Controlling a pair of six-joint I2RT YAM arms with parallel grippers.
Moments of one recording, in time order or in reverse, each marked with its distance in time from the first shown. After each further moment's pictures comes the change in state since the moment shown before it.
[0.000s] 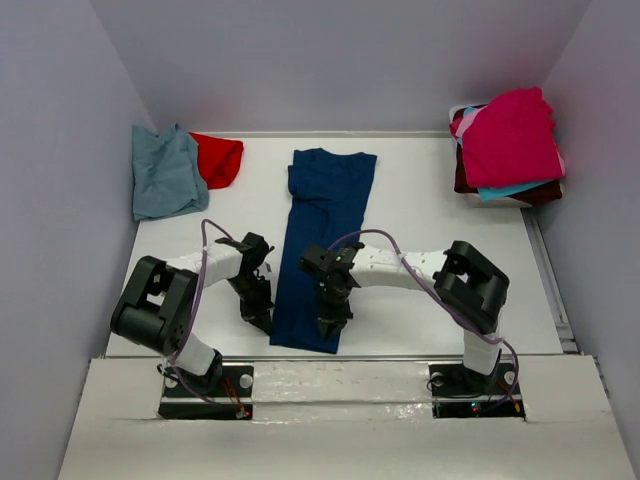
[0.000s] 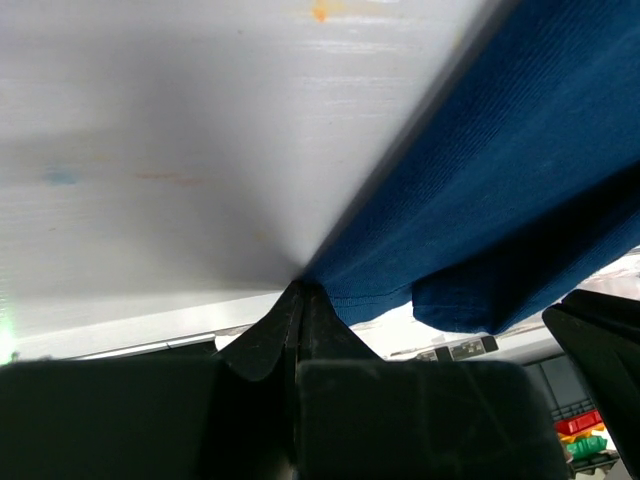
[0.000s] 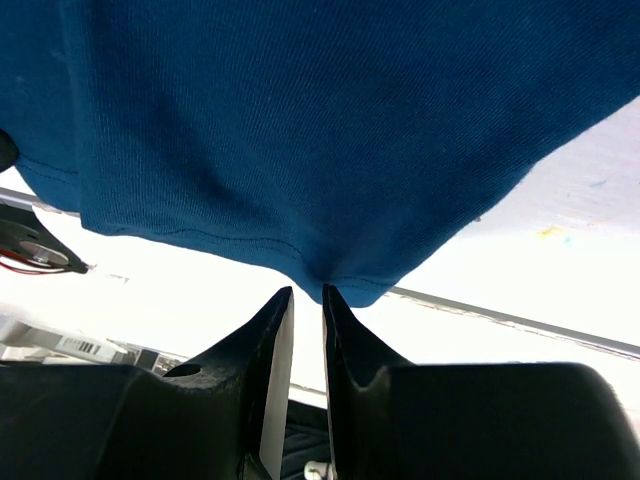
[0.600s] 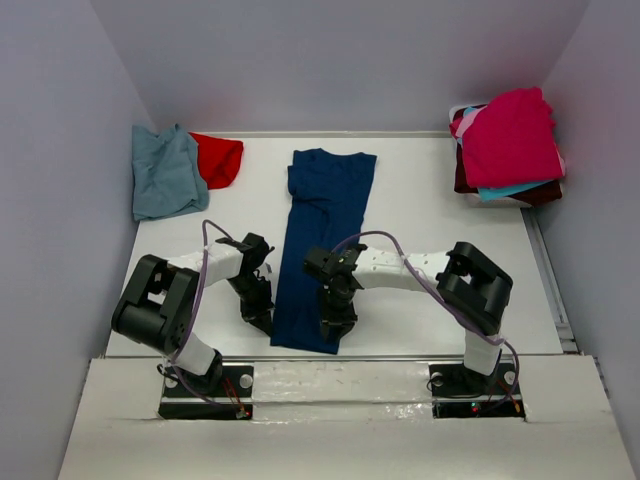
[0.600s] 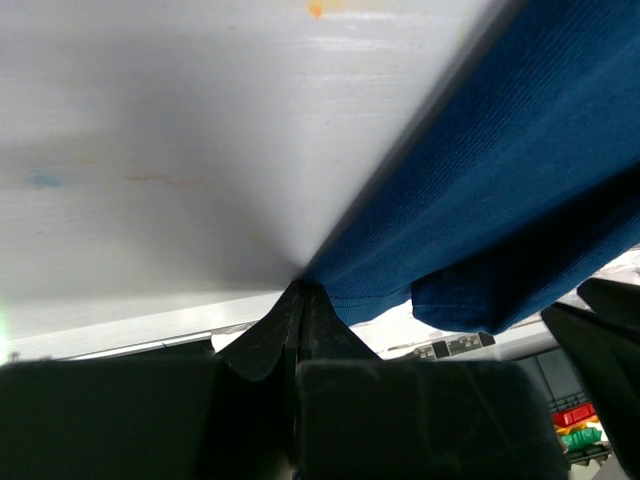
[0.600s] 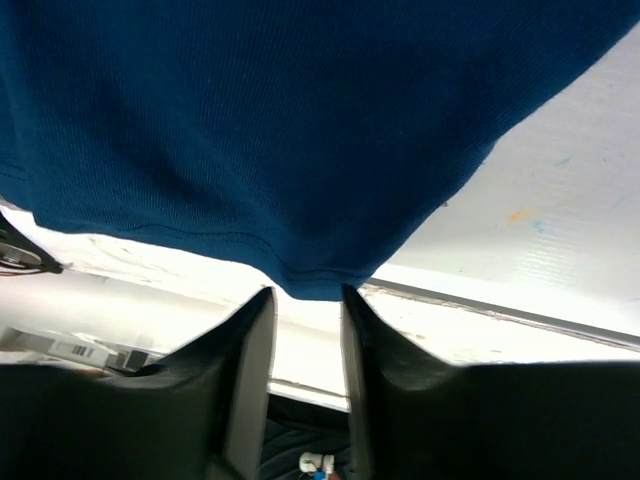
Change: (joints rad) left arm 0.000 0.010 0.000 -0.001 0.012 0.000; right arm 0.000 -0.024 -0.034 -0.015 0.007 -0.002
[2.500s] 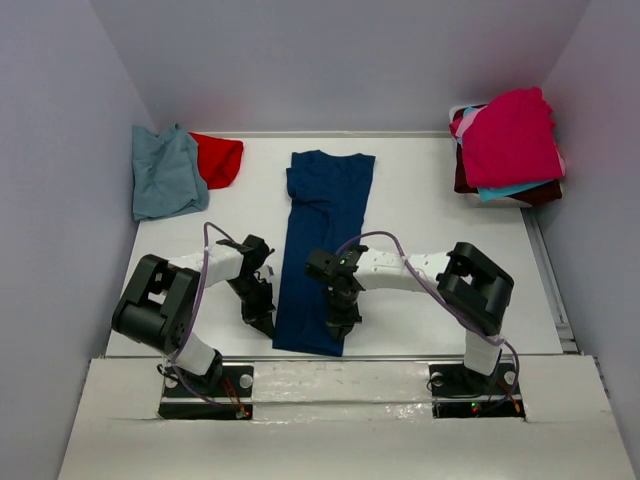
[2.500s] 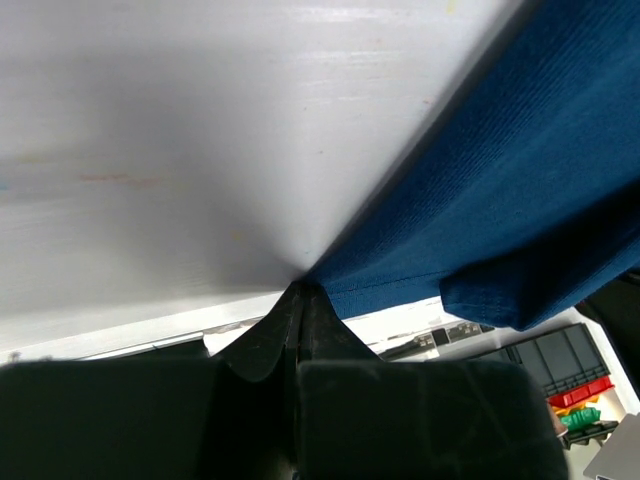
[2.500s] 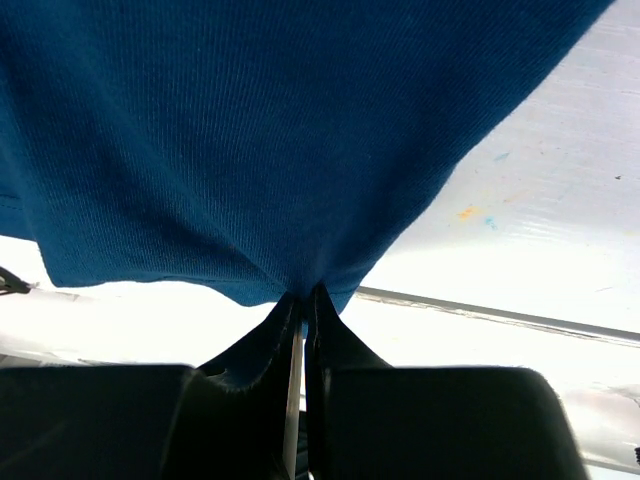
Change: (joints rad) left arm 0.000 0.002 -0.015 0.008 0.034 0.015; right arm 0.000 -0.004 -0.023 -0.029 0.042 -0.001
